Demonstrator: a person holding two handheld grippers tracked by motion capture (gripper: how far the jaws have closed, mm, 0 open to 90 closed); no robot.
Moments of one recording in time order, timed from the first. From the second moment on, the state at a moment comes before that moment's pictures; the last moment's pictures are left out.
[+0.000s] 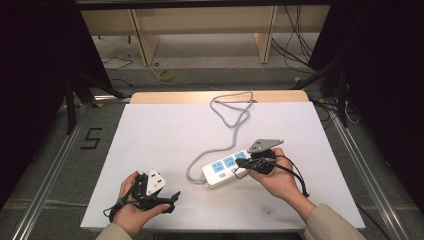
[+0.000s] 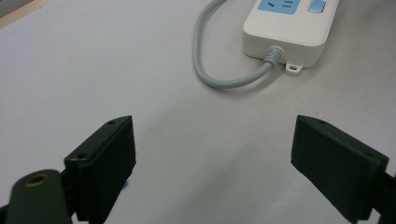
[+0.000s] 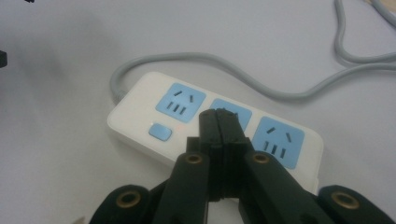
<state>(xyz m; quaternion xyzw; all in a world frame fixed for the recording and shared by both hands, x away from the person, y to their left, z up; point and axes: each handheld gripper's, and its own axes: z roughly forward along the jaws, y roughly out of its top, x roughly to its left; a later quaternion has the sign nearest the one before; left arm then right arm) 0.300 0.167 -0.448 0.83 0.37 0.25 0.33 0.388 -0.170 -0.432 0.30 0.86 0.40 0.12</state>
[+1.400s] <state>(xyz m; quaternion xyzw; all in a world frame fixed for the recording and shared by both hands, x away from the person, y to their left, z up) 0.300 0.167 -0.448 0.83 0.37 0.25 0.33 0.399 -0.148 -0.443 0.31 0.88 0.34 0.09</state>
